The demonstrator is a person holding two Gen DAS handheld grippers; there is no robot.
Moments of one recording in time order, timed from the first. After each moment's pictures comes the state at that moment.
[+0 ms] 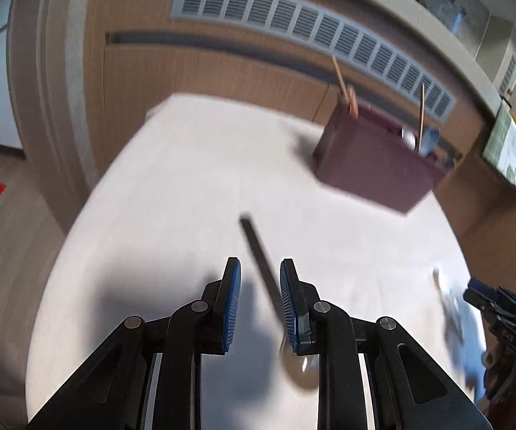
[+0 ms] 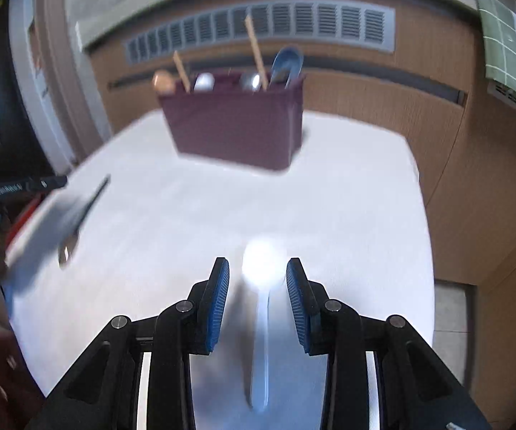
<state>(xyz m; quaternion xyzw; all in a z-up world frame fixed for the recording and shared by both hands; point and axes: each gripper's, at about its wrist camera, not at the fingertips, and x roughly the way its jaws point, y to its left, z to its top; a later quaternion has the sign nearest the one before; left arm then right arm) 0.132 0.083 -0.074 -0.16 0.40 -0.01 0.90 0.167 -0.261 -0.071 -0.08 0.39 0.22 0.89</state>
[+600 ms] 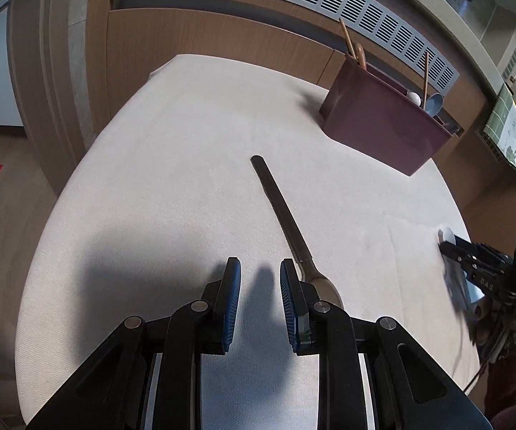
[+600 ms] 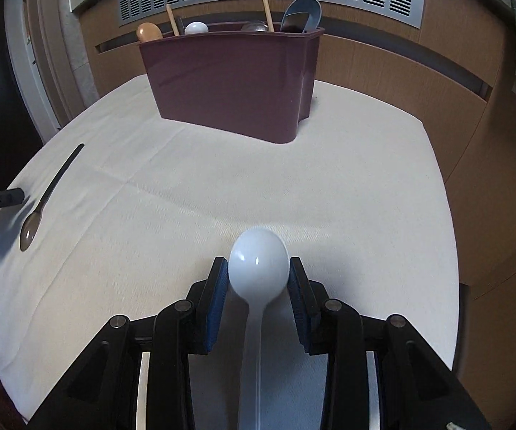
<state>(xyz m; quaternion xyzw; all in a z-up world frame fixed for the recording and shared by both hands) 0.119 0.084 -0.088 -0.17 0.44 -0.02 0.88 0.206 -0.238 -0.098 -0.11 0.42 0.21 0.87</state>
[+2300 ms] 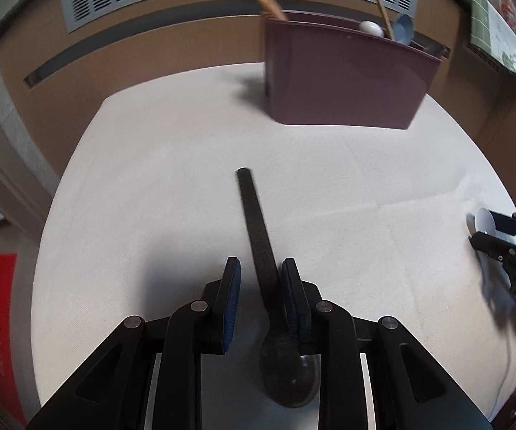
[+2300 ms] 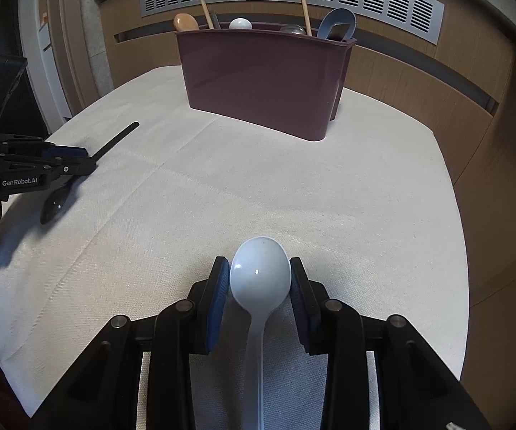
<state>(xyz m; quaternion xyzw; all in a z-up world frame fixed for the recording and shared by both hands) 0.187 0.022 -0.094 0.00 0.47 -0.05 0.88 0.181 -0.219 -0.096 -0.13 0.42 0.22 0.87</state>
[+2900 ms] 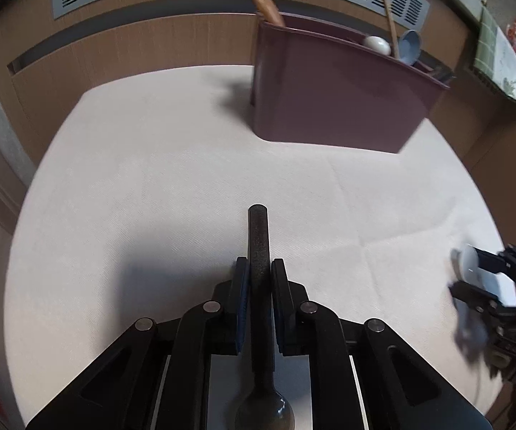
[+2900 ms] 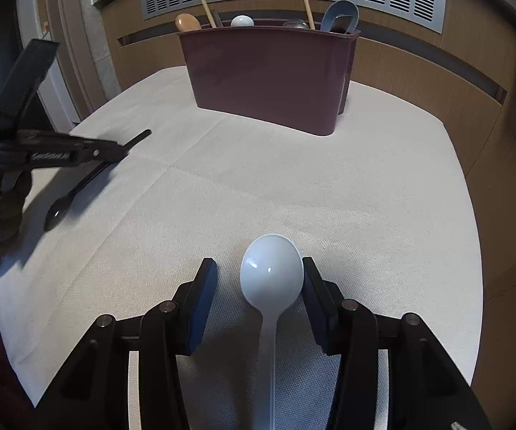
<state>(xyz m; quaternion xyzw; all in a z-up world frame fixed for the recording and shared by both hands) 0.208 0.009 -0.091 -0.04 0.47 -0.08 0.88 0.184 -0.224 -0.097 -0.11 0.43 0.24 0.87</state>
